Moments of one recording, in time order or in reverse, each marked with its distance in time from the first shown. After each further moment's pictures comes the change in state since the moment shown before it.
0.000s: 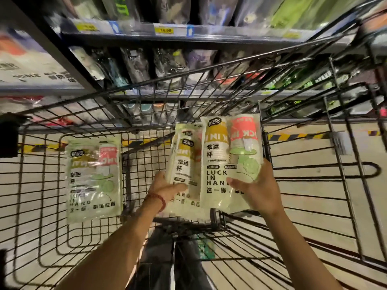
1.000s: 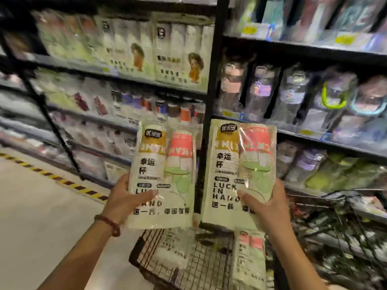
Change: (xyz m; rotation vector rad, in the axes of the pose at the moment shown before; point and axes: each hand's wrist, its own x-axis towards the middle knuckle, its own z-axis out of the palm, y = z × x) left_hand -0.383 -0.026 -0.279 -0.537 0.581 0.796; right_hand -0.249 -0.239 -0.029 0.333 -0.170 -0.791
